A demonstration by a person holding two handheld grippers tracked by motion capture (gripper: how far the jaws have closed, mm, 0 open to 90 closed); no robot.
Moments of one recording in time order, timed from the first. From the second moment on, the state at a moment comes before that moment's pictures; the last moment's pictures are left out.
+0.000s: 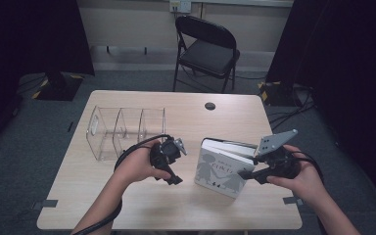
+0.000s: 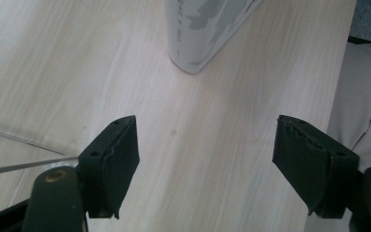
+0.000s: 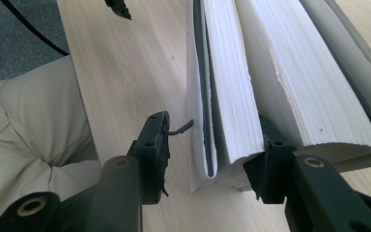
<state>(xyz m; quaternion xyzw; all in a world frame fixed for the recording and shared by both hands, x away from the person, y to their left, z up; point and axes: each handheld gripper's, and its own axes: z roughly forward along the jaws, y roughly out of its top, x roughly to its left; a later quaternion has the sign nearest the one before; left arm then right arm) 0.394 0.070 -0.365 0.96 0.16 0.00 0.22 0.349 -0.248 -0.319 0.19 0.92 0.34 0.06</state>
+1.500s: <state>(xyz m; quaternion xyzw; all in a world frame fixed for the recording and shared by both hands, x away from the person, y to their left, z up) 0.417 -0.022 -0.305 0.97 0.07 0.03 0.23 0.351 -0.254 -0.326 0.19 0.92 0.34 0.05</state>
